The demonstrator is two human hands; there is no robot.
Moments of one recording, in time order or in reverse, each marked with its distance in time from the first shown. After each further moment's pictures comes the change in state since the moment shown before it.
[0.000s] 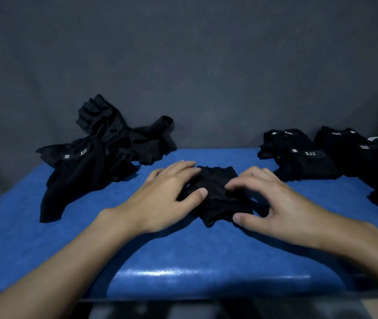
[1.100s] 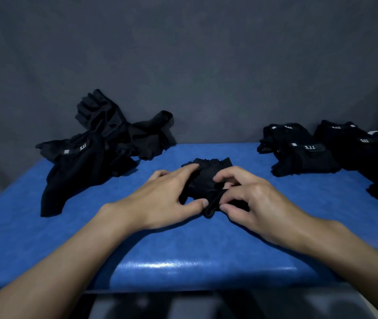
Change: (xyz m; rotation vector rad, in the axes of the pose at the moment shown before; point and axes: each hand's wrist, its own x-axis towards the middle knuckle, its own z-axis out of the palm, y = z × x) left_hand -0.003 0.006 0.001 0.009 -0.078 0.006; right_hand 0.010 -0.001 0.030 -0.005 0.096 -0.157
